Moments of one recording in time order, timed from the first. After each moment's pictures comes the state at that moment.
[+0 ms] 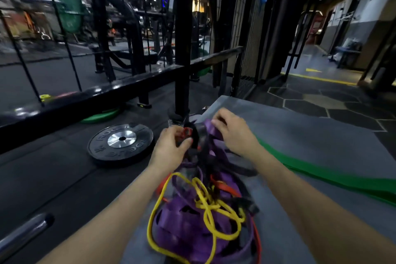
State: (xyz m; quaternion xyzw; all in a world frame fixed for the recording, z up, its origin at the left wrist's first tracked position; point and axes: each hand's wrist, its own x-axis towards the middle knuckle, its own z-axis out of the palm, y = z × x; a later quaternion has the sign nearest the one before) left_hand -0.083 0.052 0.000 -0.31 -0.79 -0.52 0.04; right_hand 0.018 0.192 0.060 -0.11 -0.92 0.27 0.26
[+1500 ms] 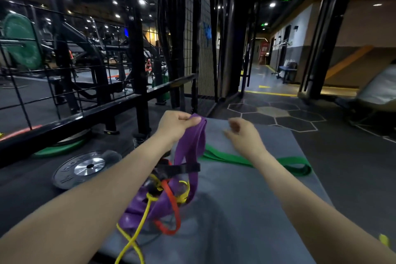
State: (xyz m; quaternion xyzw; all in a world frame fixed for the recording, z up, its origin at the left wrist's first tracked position) left_hand 0.068 0.091 0.136 -0.37 -0.69 -0.61 -0.12; right_hand 0.220 0.197 0.126 -0.30 -0.84 0.27 0.35
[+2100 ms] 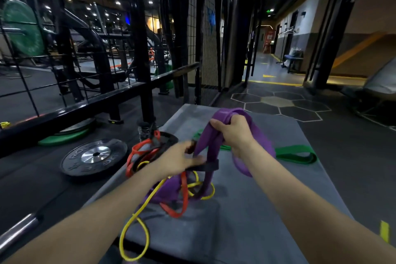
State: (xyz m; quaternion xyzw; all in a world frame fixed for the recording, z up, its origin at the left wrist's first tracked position) left_hand 0.078 0.048 0.057 -0.54 -0.72 -0.40 -0.18; right_hand 0.184 0.169 0.107 -0.29 -0.70 0.54 0.36
